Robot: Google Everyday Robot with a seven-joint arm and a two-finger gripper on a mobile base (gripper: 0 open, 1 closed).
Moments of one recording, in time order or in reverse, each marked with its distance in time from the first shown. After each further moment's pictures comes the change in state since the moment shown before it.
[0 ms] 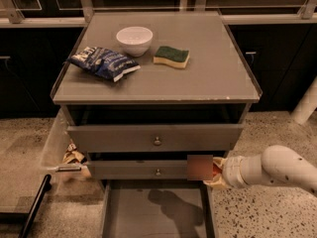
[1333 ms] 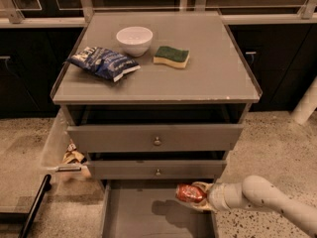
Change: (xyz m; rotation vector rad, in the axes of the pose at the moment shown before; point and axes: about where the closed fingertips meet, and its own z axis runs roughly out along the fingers) arm 0.072 0.054 0.124 -0.069 -0.108 -0.146
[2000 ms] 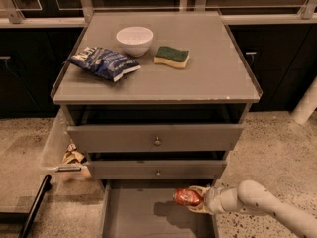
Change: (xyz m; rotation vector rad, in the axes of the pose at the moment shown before) arm 0.024 0.009 0.035 -0.007 -0.031 -0.045
